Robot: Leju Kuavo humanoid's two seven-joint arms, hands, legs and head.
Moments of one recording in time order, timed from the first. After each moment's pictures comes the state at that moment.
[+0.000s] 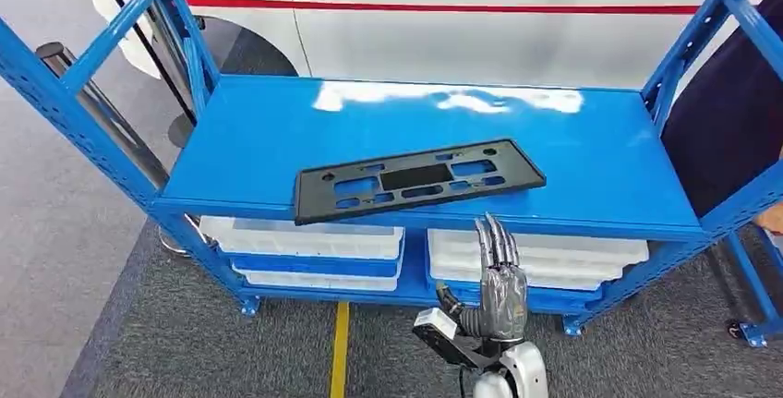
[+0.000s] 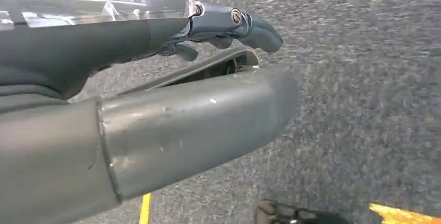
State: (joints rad) left arm -0.01 0.03 0.85 -0.23 -0.93 0.11 -0.26; right arm 0.01 0.33 -0.02 -1.33 1.11 -0.70 -0.50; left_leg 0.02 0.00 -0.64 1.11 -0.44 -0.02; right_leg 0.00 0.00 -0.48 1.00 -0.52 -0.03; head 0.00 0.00
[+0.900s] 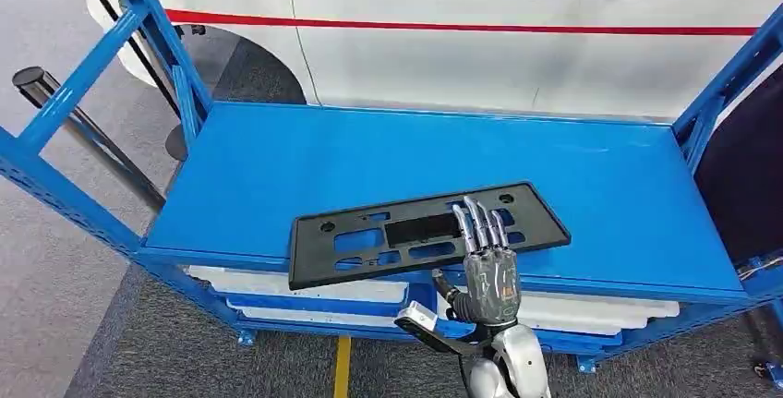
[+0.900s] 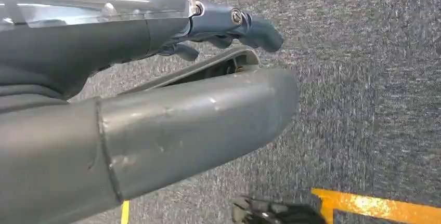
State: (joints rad) left arm -0.03 0.03 0.85 -0.22 -0.99 0.09 -0.28; right arm -0.03 0.33 0.00 -1.36 1.32 -0.70 -0.42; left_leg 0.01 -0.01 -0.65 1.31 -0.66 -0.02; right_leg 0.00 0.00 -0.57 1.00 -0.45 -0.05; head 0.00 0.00
